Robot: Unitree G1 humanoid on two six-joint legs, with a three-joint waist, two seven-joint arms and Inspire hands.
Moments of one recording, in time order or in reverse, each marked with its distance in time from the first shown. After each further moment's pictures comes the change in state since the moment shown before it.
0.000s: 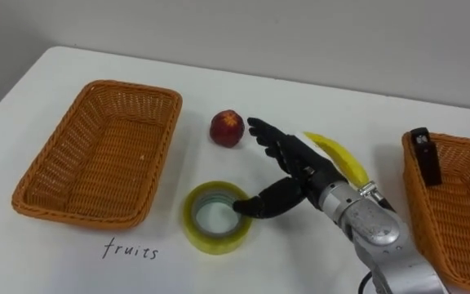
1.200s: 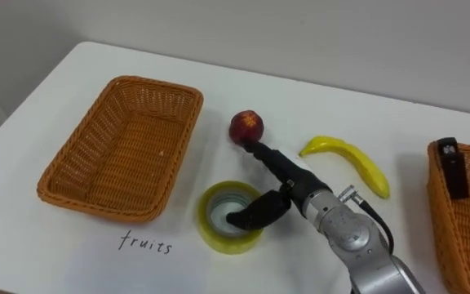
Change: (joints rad) left arm 0.001 -0.021 -0.002 -0.061 0.003 0.046 -0.012; right arm -0.030 0.027 0.124 0.084 -0.247 0.036 -0.038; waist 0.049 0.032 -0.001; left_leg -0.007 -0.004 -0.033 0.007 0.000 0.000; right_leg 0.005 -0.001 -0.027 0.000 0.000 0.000
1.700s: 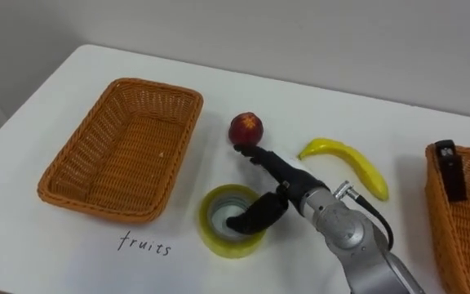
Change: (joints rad) left arm -0.005 -0.003 0.002 0.000 0.006 0.036 0.000; right arm -0.058 -0.006 0.021 -0.003 -0.136 0.053 0.072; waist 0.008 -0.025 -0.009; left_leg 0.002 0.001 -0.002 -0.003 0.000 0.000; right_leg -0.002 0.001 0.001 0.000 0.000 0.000
